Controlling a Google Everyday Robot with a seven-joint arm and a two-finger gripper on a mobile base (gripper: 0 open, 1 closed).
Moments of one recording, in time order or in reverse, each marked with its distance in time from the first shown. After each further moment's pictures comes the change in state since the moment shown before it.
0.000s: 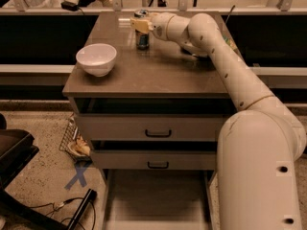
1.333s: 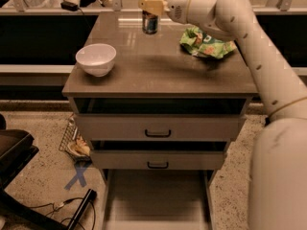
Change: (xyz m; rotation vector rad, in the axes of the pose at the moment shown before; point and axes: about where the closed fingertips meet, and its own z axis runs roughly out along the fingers) arm -0.093 0.034 -0.075 -0.111 -0.088 -0.064
